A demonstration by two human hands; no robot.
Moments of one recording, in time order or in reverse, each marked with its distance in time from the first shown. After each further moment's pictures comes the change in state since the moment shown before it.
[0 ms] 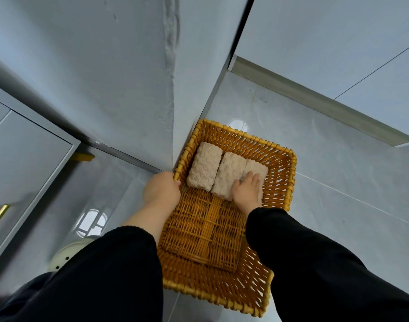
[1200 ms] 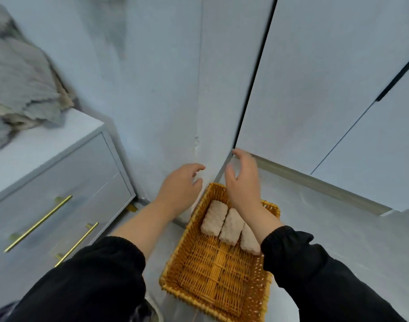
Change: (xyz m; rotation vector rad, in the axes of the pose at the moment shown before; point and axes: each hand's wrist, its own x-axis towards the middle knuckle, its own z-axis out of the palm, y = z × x) left_hand -0.171 0.067 -0.174 -0.157 0.366 0.566; right_hand -0.231 -0.139 -0.206 0.502 0.521 -0.950
